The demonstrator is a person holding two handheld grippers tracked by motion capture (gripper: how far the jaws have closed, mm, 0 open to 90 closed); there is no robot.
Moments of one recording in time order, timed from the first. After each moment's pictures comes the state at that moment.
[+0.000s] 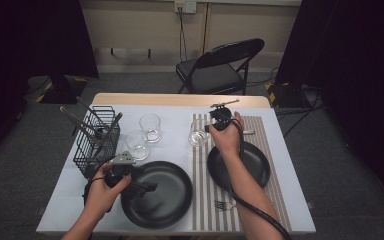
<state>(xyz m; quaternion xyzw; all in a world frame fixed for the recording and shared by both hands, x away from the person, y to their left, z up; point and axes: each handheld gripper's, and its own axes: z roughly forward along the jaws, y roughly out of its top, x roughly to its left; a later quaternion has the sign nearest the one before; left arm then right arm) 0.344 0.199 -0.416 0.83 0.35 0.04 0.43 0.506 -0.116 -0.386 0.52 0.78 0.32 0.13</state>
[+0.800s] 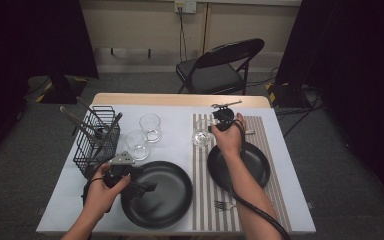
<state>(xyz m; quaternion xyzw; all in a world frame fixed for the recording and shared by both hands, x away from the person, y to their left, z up) 0.343 0.201 -0.417 0.83 0.35 0.04 0.43 0.509 -0.125 -0.393 0.54 0.77 0.31 0.14</state>
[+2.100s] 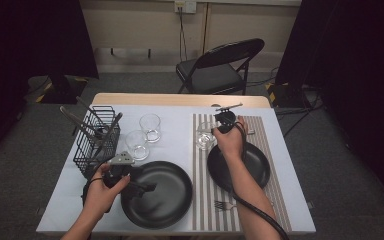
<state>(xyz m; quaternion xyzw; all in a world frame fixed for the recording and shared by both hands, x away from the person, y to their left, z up) 0.343 0.202 -0.416 0.83 0.36 0.04 0.43 0.511 -0.130 -0.405 0.55 0.77 0.29 0.15</state>
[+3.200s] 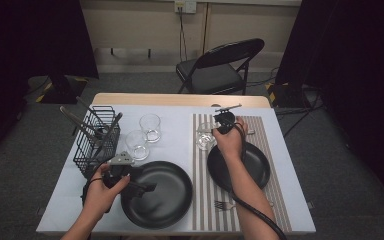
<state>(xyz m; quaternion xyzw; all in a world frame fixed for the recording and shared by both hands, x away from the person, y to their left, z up) 0.342 0.202 -0.416 0.83 0.36 0.04 0.43 0.510 -0.129 -0.408 0.55 0.77 0.29 0.16</state>
